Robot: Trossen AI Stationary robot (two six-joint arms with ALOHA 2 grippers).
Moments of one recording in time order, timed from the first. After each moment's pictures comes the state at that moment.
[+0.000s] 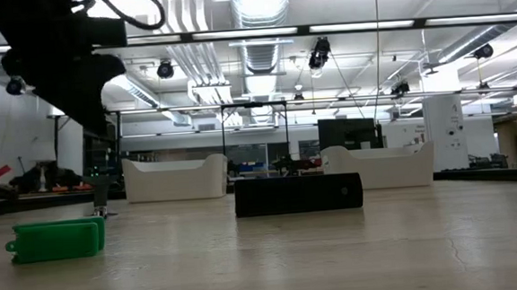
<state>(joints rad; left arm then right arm) -0.50 1.55 1.05 -1.21 -0.69 -1.43 0.84 1.38 0.87 -0.61 0.08 0.86</state>
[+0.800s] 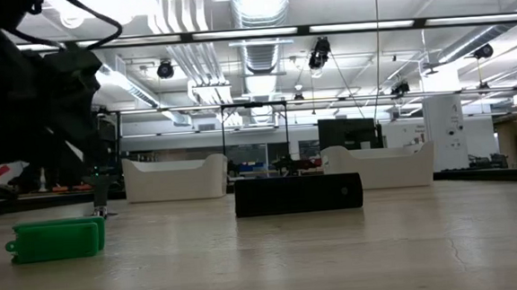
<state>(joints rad) -0.48 1.13 0.49 -0.36 -0.52 -1.45 0.84 1.38 0.87 -0.59 0.09 0.83</state>
